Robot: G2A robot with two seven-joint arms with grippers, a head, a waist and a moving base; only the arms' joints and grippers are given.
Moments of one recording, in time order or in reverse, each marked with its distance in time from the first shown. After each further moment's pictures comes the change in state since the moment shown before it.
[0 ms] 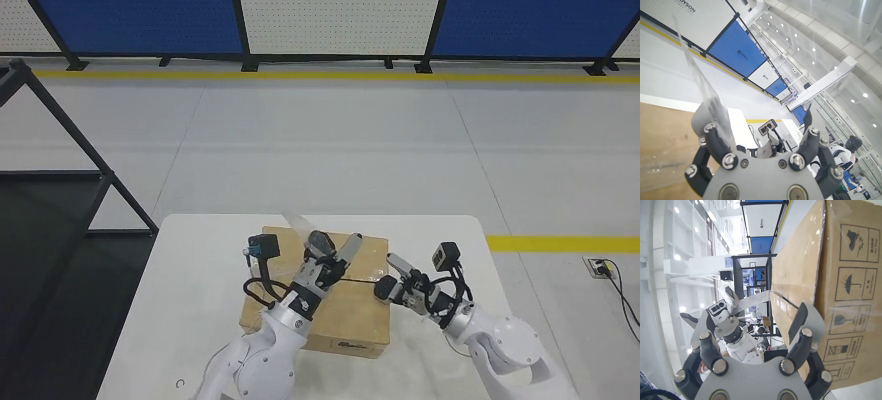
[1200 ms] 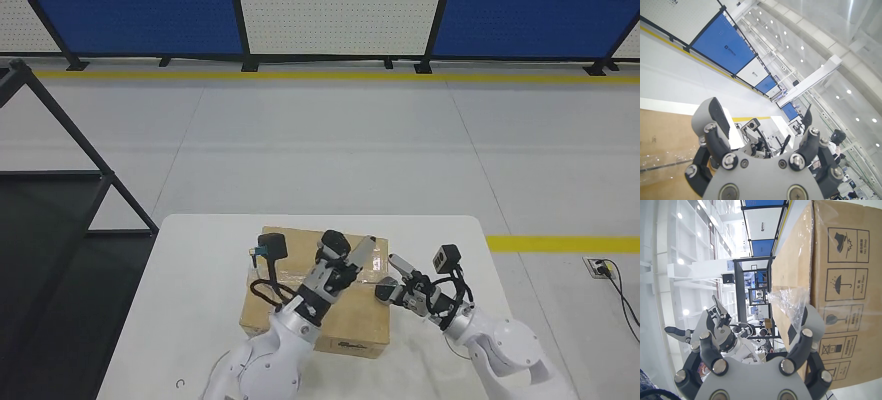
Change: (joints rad) left arm 0.048 -0.034 -0.044 -0.072 -0.042 -0.082 -0.050; right arm -0.003 -0.003 0.002 0.018 0.013 -0.003 0.019
